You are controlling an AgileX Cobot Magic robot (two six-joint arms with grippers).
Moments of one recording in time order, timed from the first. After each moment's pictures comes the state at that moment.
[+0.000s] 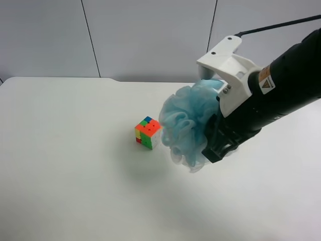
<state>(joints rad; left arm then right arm) -0.02 -0.01 -0.51 -0.09 1.06 0.10 0.75 1.27 -0.84 0.05 0.72 -0.18</state>
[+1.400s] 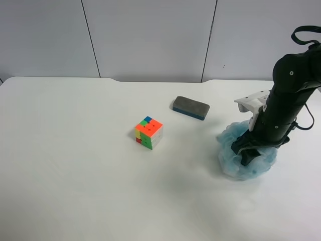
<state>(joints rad) 0.09 -0.01 -0.51 -0.09 1.06 0.10 0.24 1.71 -0.84 0.03 0.75 -0.17</state>
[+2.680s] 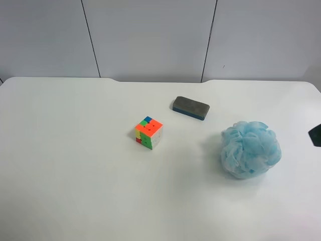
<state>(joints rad) 0.09 -0.01 -0.51 -0.09 1.06 0.10 0.24 0.71 -0.84 0.08 1.21 -0.11</state>
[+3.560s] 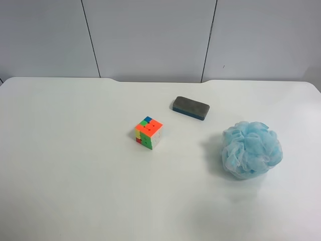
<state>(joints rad) 0.09 -0.01 -0.51 -0.09 1.06 0.10 0.24 0.04 -0.50 0.10 1.09 -0.10</state>
